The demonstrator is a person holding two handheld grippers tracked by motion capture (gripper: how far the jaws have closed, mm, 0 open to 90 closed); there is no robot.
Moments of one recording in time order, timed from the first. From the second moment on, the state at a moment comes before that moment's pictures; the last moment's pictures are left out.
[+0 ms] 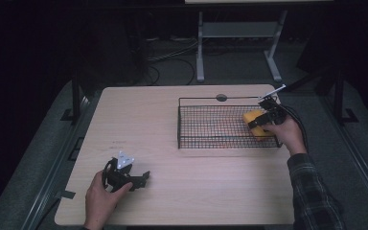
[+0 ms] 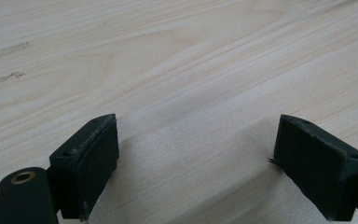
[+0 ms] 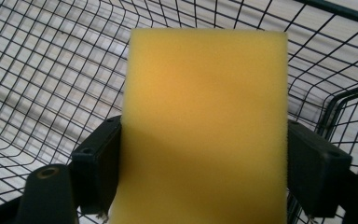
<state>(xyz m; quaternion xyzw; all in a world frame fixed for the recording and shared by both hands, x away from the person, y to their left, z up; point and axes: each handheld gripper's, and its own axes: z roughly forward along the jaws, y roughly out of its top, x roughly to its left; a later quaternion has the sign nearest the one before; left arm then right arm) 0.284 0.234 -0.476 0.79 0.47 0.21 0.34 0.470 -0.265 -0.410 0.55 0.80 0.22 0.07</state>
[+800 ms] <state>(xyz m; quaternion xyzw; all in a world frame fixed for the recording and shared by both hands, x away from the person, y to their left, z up) 0.284 0.234 -0.476 0.79 0.47 0.21 0.34 0.464 -0.266 -0.401 0.55 0.80 0.22 0.07</state>
